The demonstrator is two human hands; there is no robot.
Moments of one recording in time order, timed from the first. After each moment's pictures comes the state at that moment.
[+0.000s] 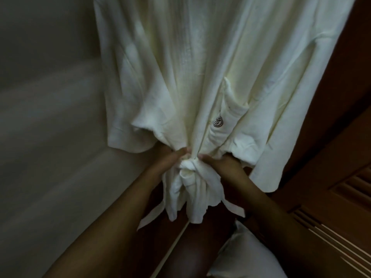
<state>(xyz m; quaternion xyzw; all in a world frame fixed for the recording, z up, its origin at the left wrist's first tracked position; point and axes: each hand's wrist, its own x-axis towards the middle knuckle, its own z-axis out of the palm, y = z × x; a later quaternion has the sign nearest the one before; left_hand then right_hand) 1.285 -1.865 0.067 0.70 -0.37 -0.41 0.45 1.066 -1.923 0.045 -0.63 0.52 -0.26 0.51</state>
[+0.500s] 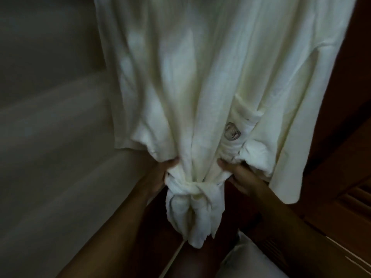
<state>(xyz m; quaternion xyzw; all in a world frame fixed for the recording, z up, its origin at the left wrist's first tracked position) 1.289 -1.847 0.057 0.51 -0.24 -0.59 0.57 1.039 -1.952 0.046 -0.46 0.38 -0.33 0.73</state>
